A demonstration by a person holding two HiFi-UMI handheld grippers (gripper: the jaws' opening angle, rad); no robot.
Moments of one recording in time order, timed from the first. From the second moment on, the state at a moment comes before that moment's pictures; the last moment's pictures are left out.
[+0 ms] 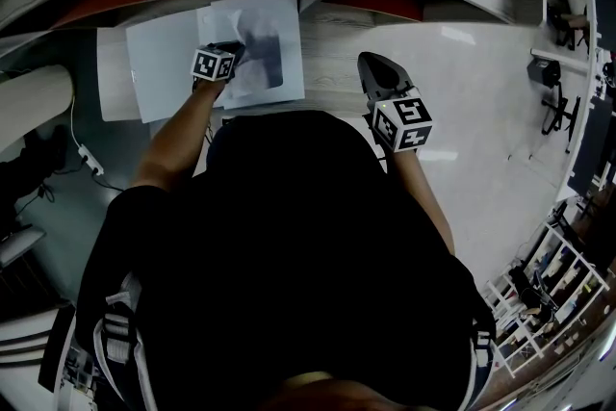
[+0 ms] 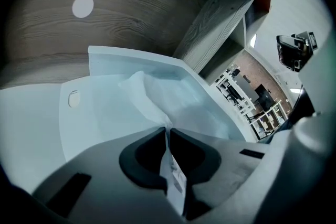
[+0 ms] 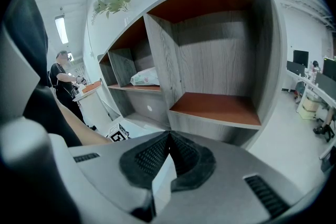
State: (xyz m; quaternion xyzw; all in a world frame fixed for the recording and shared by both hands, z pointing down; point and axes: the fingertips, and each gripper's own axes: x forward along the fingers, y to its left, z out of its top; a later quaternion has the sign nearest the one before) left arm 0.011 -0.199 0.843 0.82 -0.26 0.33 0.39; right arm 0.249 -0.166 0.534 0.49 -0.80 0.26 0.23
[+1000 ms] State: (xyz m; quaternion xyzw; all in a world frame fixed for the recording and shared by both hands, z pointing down) left arm -0.054 -0.200 0.827 0.81 -0.31 0.32 0.38; right arm 0.222 -0.179 0.527 0.47 -0.82 0.24 0.23
